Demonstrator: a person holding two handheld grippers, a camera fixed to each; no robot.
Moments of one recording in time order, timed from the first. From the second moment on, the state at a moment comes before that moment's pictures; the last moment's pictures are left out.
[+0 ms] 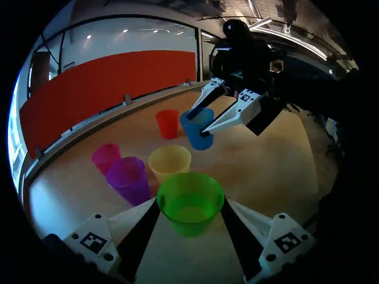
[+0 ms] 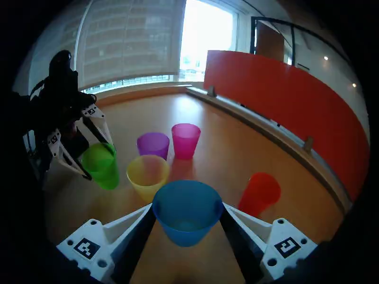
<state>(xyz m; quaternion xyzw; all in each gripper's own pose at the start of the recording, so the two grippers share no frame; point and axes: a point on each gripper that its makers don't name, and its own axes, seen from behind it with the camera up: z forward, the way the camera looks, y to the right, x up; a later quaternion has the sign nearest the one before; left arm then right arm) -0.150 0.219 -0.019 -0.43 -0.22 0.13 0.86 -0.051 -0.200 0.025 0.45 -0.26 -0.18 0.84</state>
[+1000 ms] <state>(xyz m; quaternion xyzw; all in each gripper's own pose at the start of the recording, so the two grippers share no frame) -0.168 0.219 -0.014 -0.43 -0.23 0.13 0.86 -0.073 -0.204 0.021 0.45 -0.27 -0.18 0.83</state>
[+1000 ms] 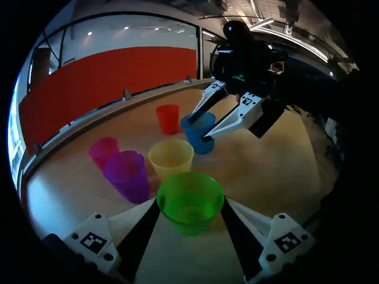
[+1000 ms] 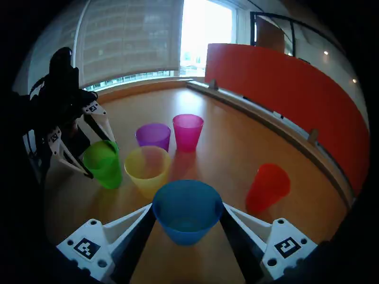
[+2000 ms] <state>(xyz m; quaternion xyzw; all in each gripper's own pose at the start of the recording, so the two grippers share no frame) -0.176 0.218 -0.018 -0.43 -0.24 0.13 0.86 -0.088 -0.201 0.019 0.45 -0.28 -0.17 0.83</state>
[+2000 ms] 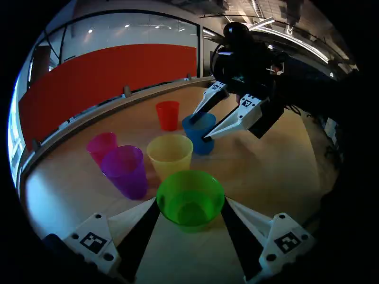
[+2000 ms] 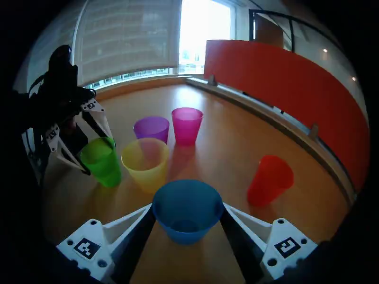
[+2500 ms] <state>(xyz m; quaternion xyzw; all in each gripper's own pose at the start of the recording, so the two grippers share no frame) -0.180 0.216 -0.017 -0.43 -0.24 0.13 0.86 -0.090 -0.192 0.019 0.44 -0.29 -0.17 0.83</state>
